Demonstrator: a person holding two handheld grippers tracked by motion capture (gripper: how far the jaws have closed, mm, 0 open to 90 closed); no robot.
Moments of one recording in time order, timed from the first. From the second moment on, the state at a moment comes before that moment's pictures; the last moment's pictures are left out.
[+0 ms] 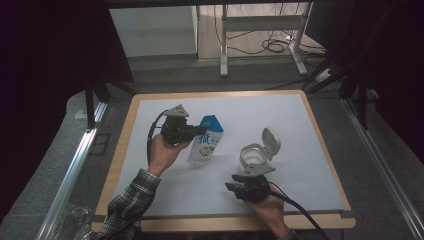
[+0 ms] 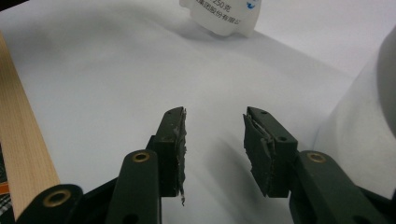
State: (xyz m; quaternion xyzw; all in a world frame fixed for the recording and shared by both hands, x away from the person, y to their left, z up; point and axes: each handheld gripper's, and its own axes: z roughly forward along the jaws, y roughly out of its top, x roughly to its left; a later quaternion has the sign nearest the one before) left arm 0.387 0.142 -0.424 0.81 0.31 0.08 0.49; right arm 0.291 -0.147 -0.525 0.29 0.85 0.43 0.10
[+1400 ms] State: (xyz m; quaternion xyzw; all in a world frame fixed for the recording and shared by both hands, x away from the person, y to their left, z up) left arm 0.345 0.181 -0.453 0.80 0.33 0.12 0.49; right arm 0.283 -0.177 -0.520 0.31 0.85 0.42 0.12
